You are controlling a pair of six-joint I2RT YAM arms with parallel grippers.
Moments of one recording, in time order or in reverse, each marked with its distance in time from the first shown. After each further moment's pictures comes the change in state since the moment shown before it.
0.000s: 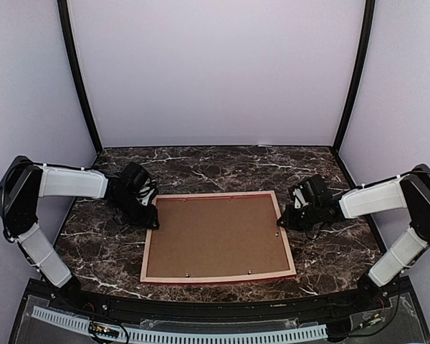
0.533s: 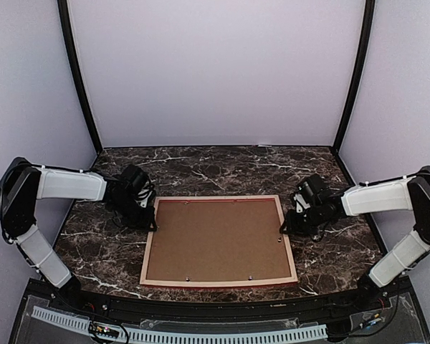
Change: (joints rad) left arm -0.005 -0.021 -0.032 -0.005 0.005 -0.080; right arm 0.017 -0.038 0.047 -0.208 0.002 0.000
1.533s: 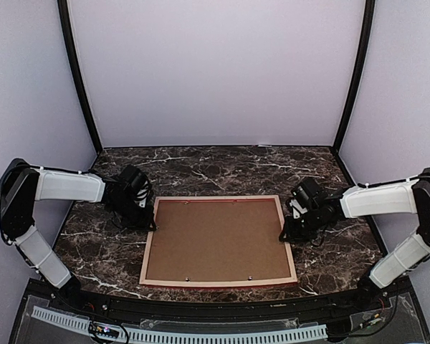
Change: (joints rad) left arm 0.000 -0.019 -0.025 0.029 0.006 -0.068; right arm 0.087 -0.035 0.014 -0.134 0.034 0.005
